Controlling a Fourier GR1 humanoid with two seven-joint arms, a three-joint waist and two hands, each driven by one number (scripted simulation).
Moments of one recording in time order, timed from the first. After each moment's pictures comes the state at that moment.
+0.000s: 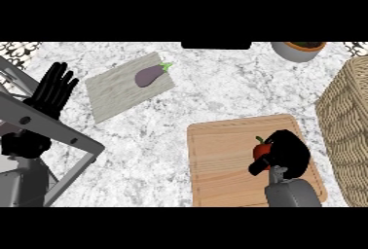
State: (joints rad) left arm -0.23 0.16 0.25 -1.61 0.14 -0.26 0.11; right arm -0.15 -0.01 0.13 -1.47 1.16 0.05 1.05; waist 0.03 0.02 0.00
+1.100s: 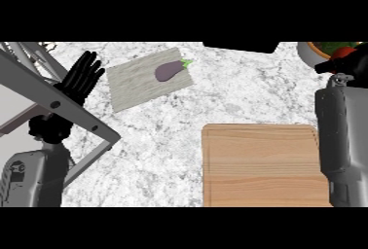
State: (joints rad) left arm -0.35 0.12 0.20 -1.52 0.11 -0.33 0.09; right arm -0.78 -0.17 -0.39 -1.19 1.60 -0.26 1.14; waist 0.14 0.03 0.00
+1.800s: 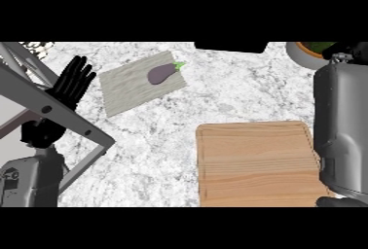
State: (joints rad) left arm -0.31 0.11 0.25 -1.54 0.09 -0.34 0.08; right arm -0.96 -0.12 -0.59 -1.05 1.92 -0.26 1.23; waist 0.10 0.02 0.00
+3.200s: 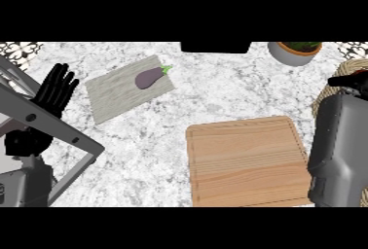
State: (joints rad) left arm -0.23 0.13 0.27 -1.60 0.08 -0.27 0.08; right arm -0.83 0.00 -0.83 -1.20 2.02 -0.27 1.15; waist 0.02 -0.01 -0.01
